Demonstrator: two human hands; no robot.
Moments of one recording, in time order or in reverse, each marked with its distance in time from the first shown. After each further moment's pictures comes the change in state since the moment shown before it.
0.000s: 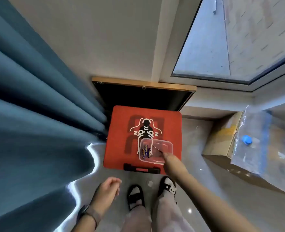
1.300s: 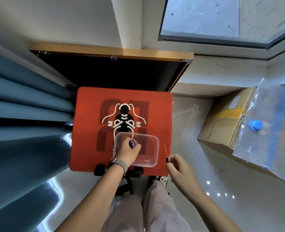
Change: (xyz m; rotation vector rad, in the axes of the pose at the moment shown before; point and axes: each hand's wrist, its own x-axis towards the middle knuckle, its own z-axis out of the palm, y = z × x) left_hand 0.161 0.056 0.175 0.267 -0.003 0.079; right_hand -0.001 0.088 0.012 0.924 0.149 0.239
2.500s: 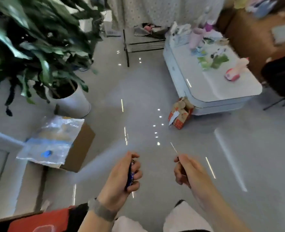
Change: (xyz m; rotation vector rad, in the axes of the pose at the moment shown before) left_hand -0.721 -0.079 0.023 0.632 -1.391 0.217; right_hand -0.767 0.098 0.100 1.538 1.477 0.149
